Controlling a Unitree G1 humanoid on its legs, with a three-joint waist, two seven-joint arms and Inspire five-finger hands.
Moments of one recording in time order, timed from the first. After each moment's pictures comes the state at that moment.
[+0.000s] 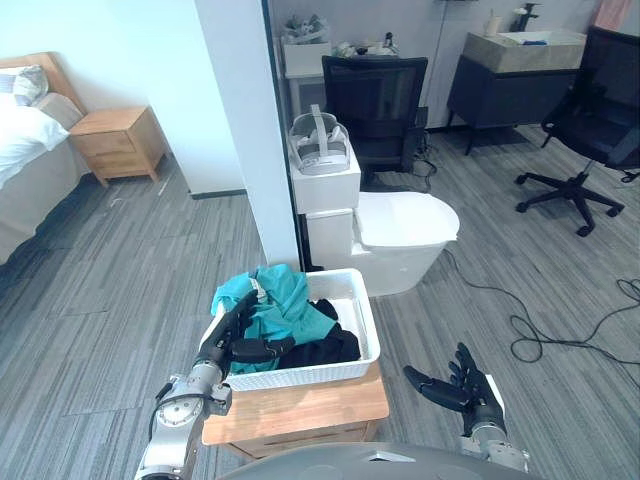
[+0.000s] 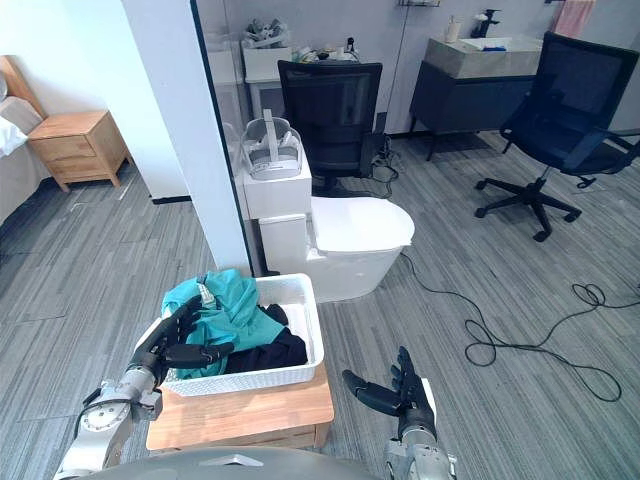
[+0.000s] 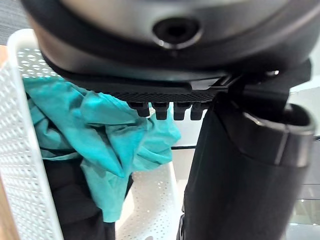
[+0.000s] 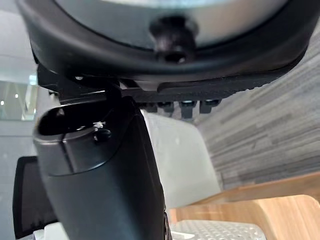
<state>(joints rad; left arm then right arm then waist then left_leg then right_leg) 0.23 0.21 0.06 0.31 -0.09 -0.10 -0.22 0.45 -0.06 -0.16 0.35 0.10 -0.15 0.06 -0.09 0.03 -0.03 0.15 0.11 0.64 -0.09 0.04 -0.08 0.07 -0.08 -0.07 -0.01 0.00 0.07</state>
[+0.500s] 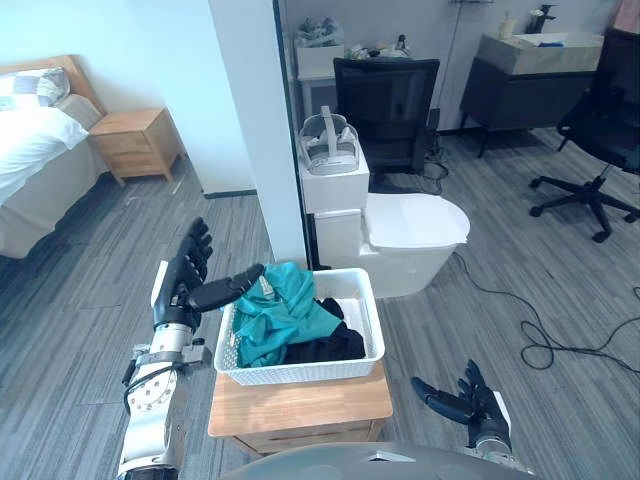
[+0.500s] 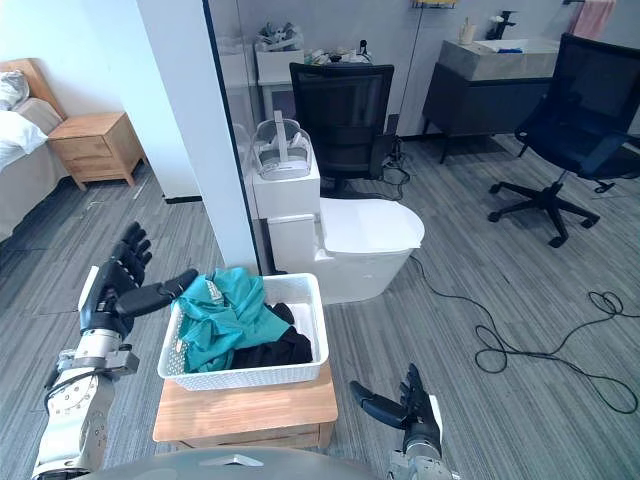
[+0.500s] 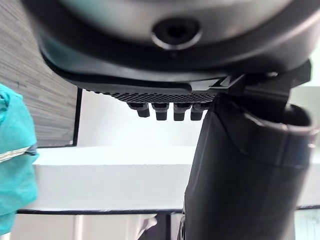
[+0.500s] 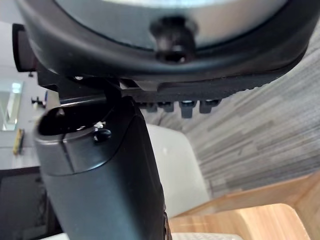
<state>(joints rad) 0.25 0.14 0.21 -0.04 -0.30 -0.20 -0.06 0.45 -0.04 -0.20 0.43 0.09 -0.16 -0.02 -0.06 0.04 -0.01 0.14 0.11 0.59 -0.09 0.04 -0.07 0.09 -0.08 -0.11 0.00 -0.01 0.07</state>
